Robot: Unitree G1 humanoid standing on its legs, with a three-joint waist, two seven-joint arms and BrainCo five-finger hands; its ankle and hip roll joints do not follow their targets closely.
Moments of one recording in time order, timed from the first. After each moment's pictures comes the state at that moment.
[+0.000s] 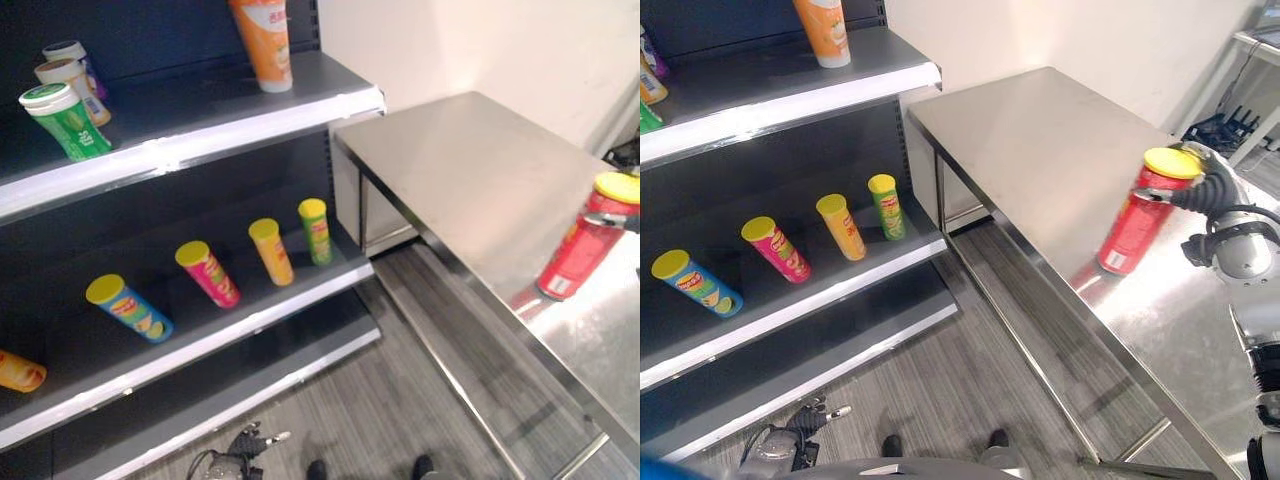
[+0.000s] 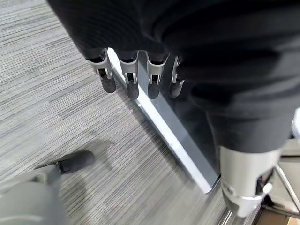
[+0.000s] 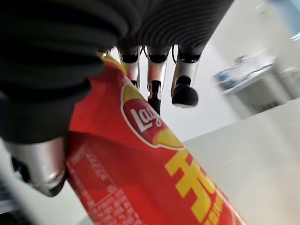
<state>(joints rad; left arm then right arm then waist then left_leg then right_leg) 0.02 0.30 -0.14 1.02 -0.11 -0.03 0.02 -0.27 -1.06 -0.04 0.17 0.09 -0.05 -0.06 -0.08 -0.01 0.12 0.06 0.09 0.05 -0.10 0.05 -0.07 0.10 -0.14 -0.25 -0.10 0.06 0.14</state>
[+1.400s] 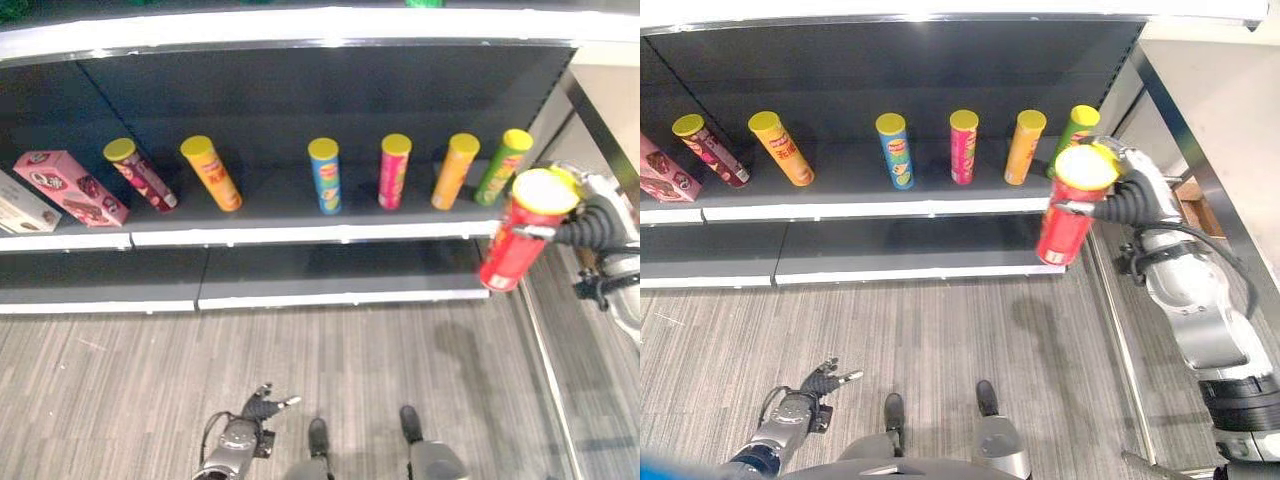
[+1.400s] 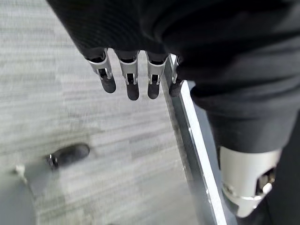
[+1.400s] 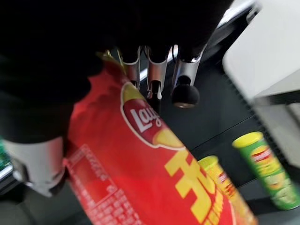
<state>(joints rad) -0.07 0.26 -0.18 0.99 -0.10 -0.04 0.06 -0.24 -0.88 0.06 -0.17 -0.12 -0.09 -0.07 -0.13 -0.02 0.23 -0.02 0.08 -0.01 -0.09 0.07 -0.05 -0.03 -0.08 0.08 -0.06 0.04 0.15</state>
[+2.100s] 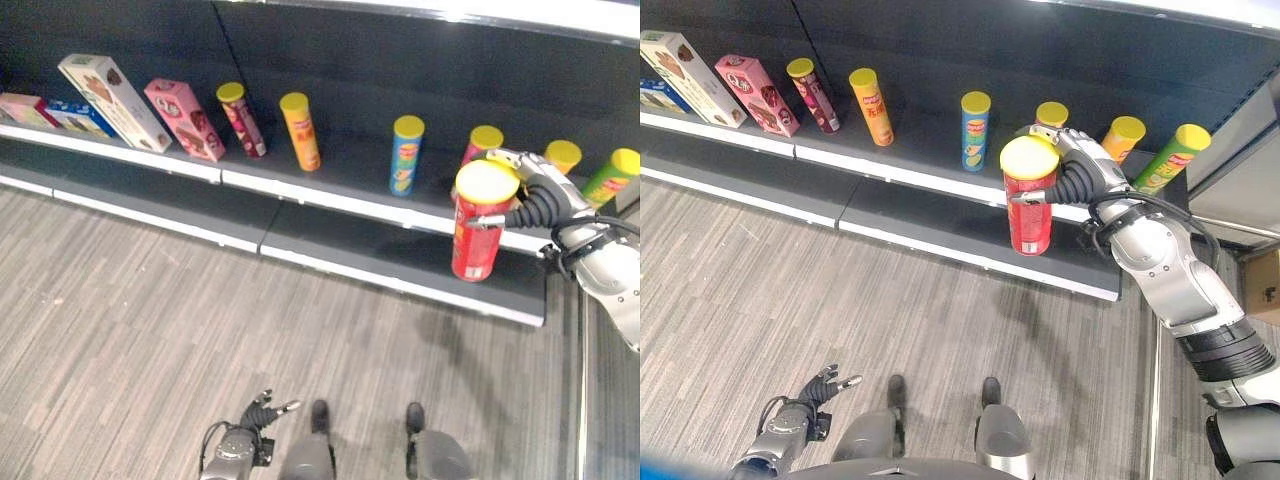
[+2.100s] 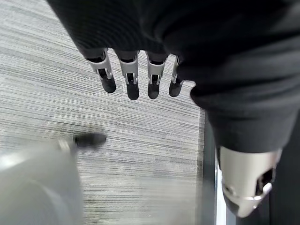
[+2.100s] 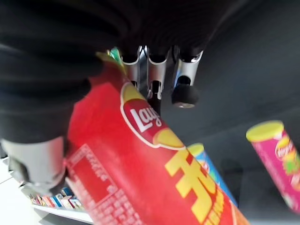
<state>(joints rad) -0.07 0.29 -0.15 0.89 -0.19 -0.04 0.04 -0.44 -0.92 0.21 -0.08 -0.12 -0.09 0.00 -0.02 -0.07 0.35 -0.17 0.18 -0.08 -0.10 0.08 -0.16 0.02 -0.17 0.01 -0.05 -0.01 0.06</state>
